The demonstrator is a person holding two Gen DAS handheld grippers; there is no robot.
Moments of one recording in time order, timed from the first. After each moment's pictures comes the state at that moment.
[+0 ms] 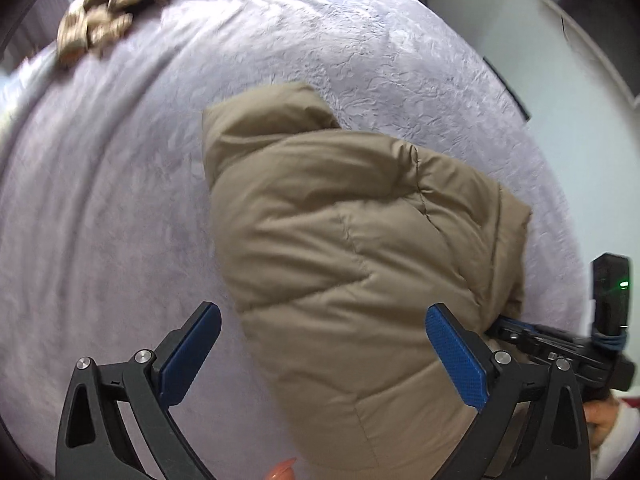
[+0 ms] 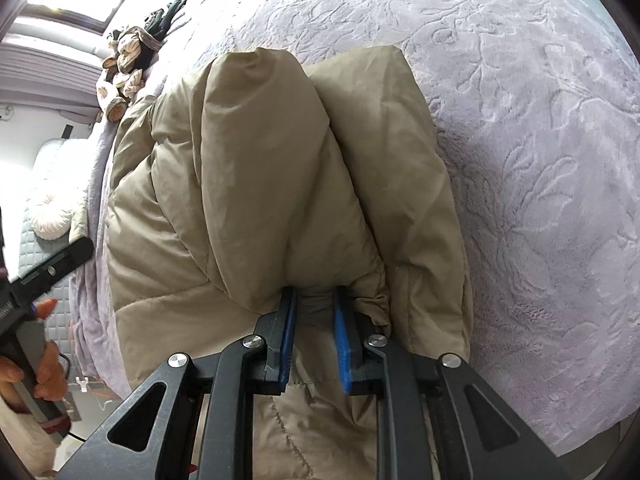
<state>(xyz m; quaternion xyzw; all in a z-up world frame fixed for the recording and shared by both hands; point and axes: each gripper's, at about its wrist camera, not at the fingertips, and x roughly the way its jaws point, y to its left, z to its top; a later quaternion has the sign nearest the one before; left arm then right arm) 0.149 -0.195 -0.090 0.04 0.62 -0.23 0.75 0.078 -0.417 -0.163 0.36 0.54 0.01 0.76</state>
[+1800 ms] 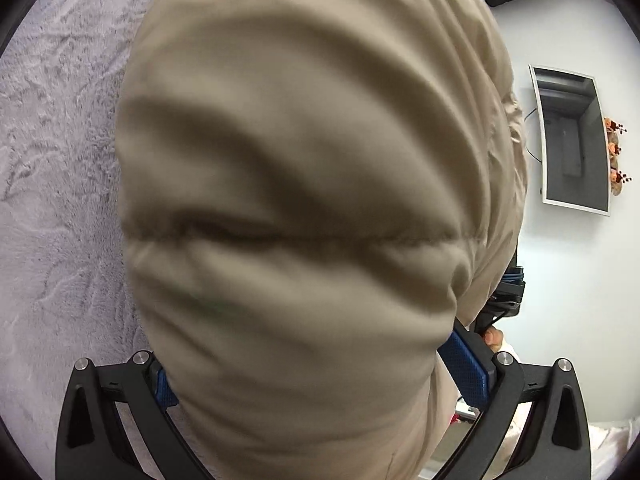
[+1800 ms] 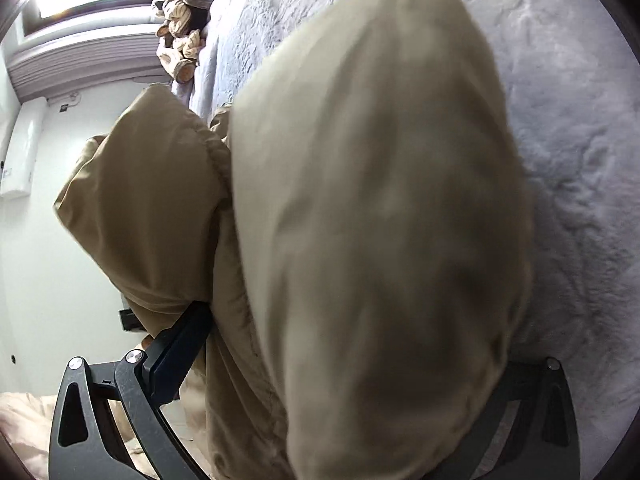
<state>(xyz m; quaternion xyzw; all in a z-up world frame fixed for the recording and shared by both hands) 0.159 -0.163 -0.237 -0.26 0.72 -0.34 0.55 0.186 -0.439 -0.233 0.45 0.56 0.23 0.66</state>
